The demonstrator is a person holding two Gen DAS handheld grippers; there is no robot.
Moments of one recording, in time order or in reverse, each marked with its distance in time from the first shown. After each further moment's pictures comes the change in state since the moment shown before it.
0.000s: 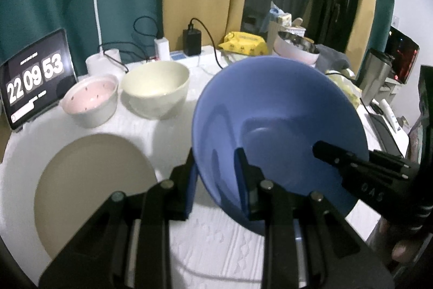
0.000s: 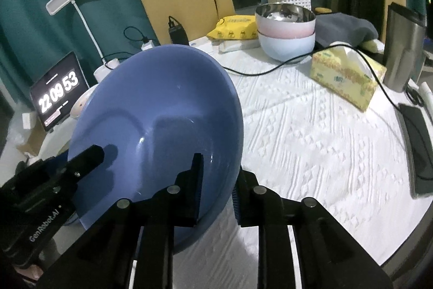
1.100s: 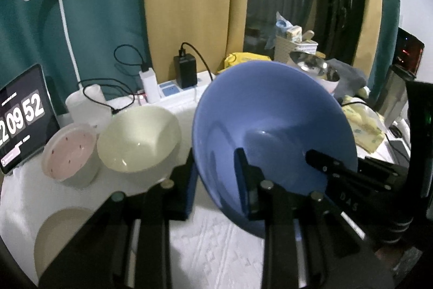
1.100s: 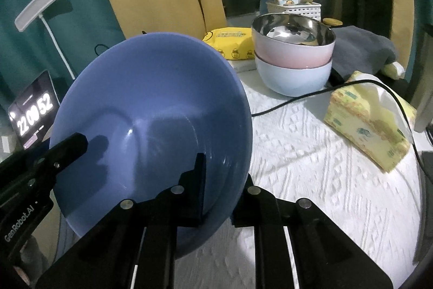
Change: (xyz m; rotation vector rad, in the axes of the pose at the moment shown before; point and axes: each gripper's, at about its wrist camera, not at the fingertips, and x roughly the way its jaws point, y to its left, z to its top) left arm 0.062 -0.010 0.072 0.044 -0.056 0.027; right arm 0.077 -0.031 0.070 -0.008 -0.045 -0.029
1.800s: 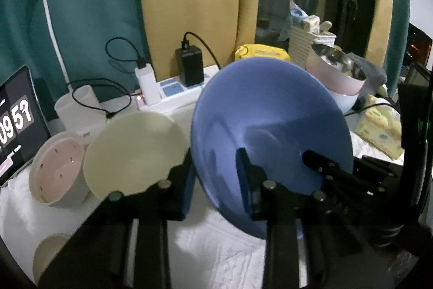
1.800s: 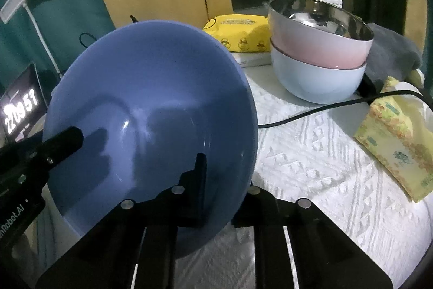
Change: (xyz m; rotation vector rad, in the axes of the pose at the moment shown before) left arm 0.055 0.008 0.018 0.013 0.039 0.032; right arm 0.049 0.004 0.010 -0.020 0.035 0.002
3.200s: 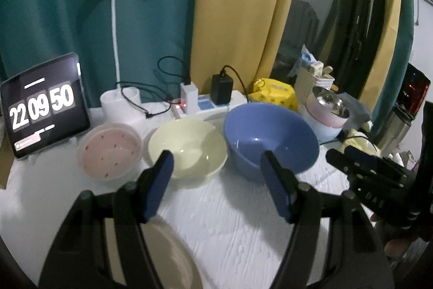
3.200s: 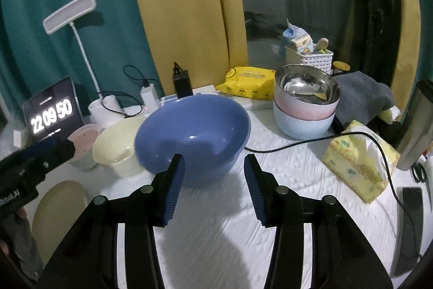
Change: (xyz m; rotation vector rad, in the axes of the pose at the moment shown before) left arm -0.090 0.059 -0.005 -0.154 -0.087 -0.020; right arm -0.098 0.035 0.015 -0.082 -0.140 0.004
